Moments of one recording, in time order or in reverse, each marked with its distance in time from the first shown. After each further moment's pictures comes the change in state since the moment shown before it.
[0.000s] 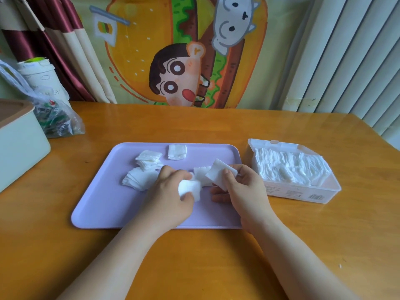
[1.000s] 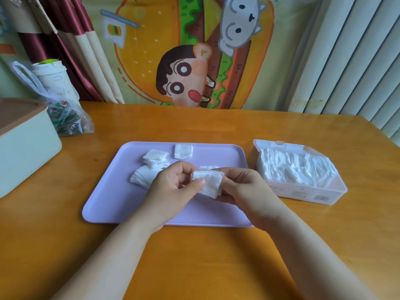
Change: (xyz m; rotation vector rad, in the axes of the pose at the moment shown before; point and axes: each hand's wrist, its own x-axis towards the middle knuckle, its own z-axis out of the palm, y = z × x) left_hand -0.004 0.019 -0.022 -0.772 -0.110 -0.089; right_hand -0.004 -0.018 -0.007 -0.041 -0.435 0.016
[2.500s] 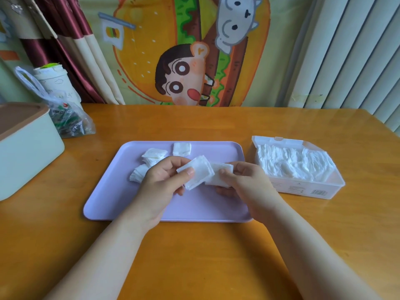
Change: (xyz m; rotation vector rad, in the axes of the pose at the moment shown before) left_hand -0.003 0.008 -0.002 -0.187 0.077 -0.059; right_hand 0.011 0.014 -0.013 0.017 0.248 0.060
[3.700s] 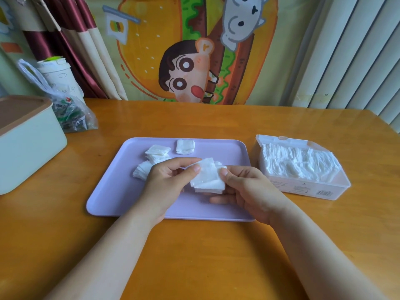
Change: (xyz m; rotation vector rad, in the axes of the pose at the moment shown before) left_hand 0.006 -0.008 0.001 0.079 0.090 0.060; right_hand -0.008 -0.006 -0.001 0.137 -0.437 0.092
